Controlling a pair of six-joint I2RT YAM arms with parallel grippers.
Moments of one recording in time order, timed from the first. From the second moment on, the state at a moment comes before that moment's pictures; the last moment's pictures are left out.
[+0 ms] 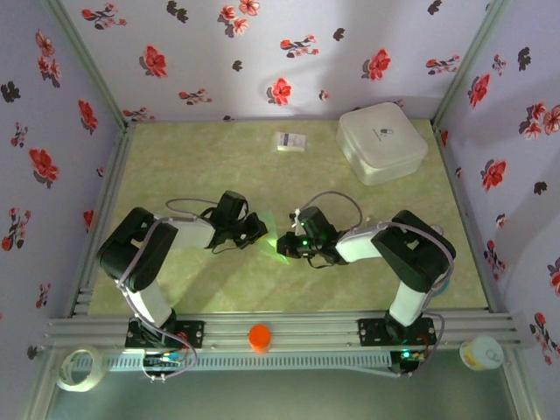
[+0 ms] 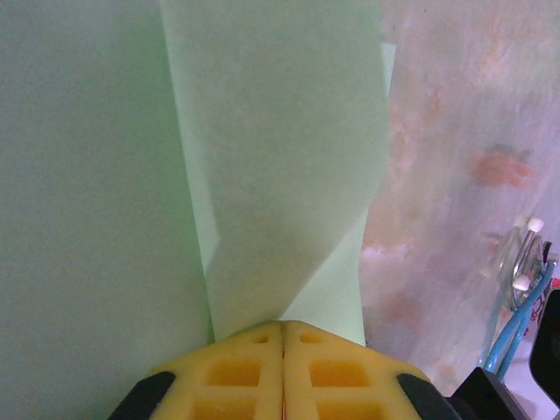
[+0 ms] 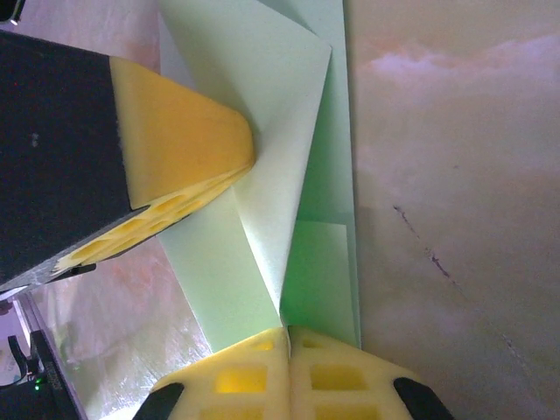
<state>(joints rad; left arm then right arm) -0.60 1.73 0.72 0.14 0.38 -1.06 0.78 1.75 0.63 0.34 -0.42 0.84</state>
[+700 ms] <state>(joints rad) -0.60 1.73 0.74 0.14 0.40 -1.03 0.77 1.75 0.64 0.34 -0.42 0.88</state>
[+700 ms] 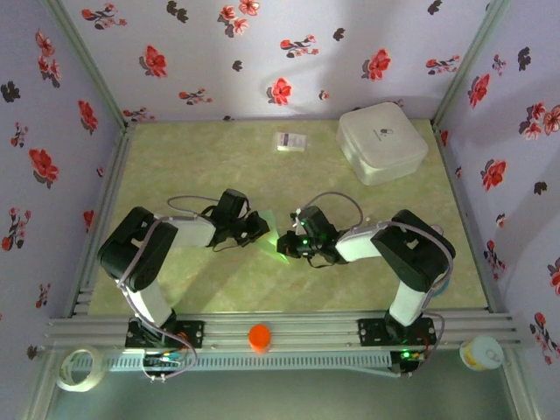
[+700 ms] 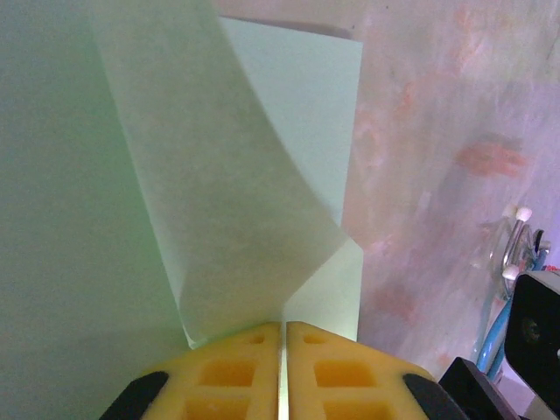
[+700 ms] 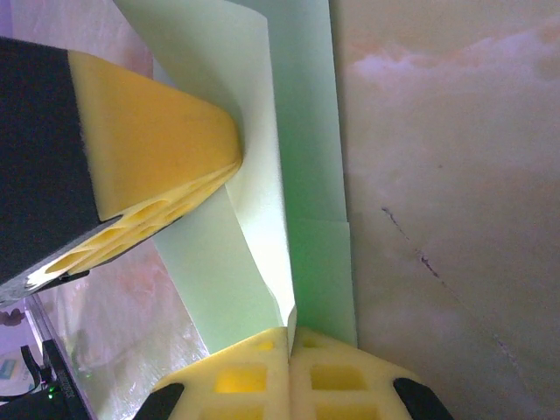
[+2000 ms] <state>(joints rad) -0.60 1.77 0.76 0.14 0.42 -1.00 0.77 1.68 0.62 0.25 -0.43 0.90</state>
